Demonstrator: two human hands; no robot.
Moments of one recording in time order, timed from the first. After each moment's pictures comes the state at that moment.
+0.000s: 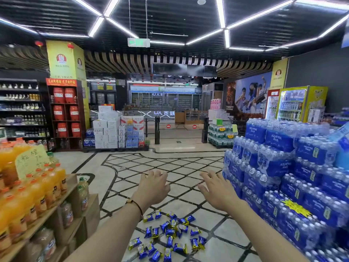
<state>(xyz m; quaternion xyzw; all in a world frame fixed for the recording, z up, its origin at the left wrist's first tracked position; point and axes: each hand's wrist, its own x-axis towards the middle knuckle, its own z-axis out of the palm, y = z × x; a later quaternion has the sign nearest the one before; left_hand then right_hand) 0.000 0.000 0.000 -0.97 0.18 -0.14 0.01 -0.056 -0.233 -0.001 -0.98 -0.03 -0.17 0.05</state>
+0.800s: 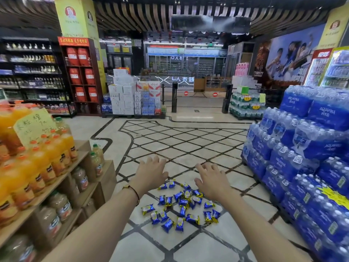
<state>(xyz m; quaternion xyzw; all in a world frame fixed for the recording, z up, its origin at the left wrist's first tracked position) 0.177 0.024 -0.093 -0.99 0.13 -0.06 0.03 0.146 -0.204 -0.109 -0.99 -0.08 -0.08 0.02</state>
